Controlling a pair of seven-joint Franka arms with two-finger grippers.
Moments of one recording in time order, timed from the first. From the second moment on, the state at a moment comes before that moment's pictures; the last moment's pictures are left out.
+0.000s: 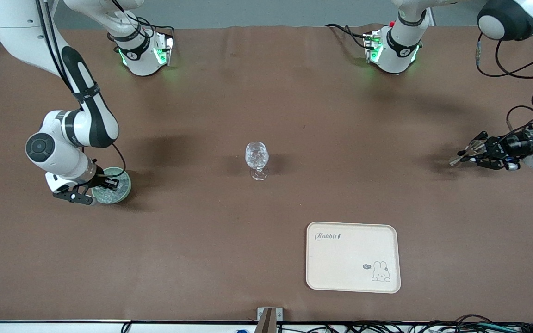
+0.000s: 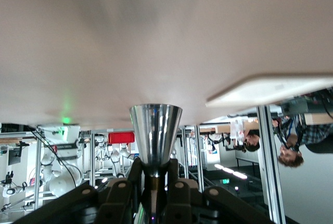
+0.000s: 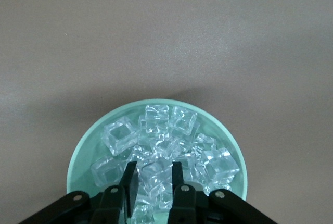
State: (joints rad) left arm 0.11 0.70 0.65 -1.85 -1.21 1.24 -0.37; right arm 0.07 0.39 -0.12 -2.13 0.00 2.53 0.19
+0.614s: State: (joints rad) left arm 0.11 0.45 0.47 -1.86 -1.17 1.26 -0.51; right arm 0.07 0.39 -0.12 -2.04 0.00 2.38 0.20
